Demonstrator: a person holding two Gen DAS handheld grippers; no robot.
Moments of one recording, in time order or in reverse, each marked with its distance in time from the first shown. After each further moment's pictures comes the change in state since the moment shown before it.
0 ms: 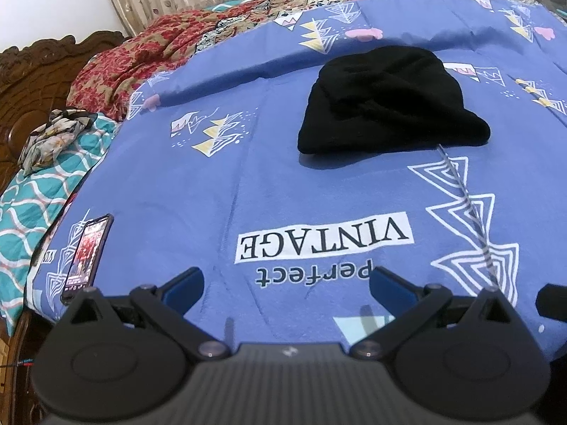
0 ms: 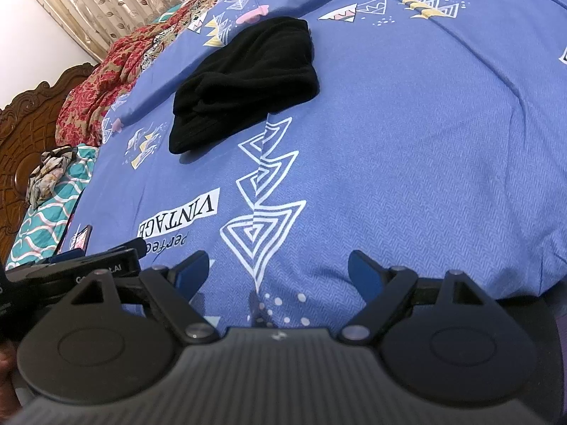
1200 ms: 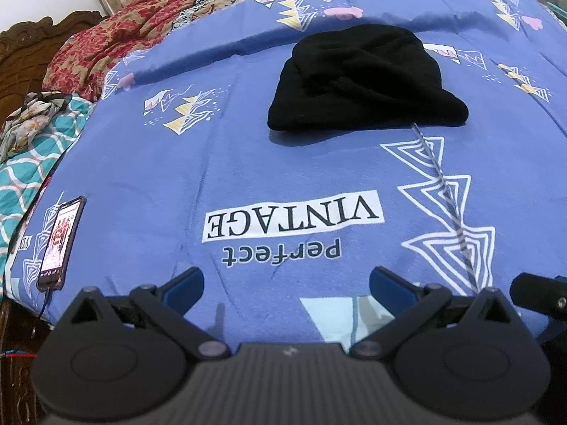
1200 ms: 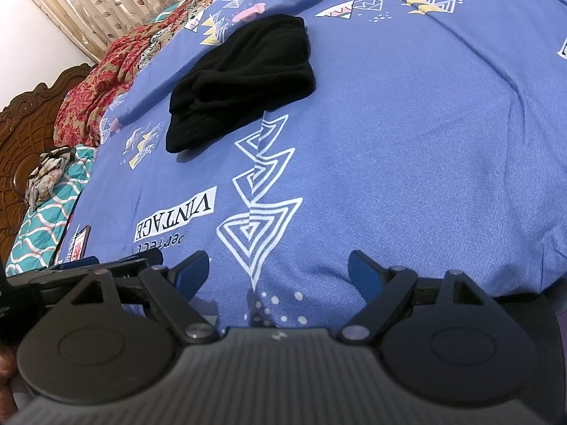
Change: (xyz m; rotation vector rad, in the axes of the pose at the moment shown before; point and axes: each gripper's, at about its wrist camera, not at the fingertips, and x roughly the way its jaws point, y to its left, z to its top) left arm 0.004 -0.008 -0.002 0.001 0.080 -0.086; right arm 0.001 -0.002 -0.001 0.004 0.003 -0.001
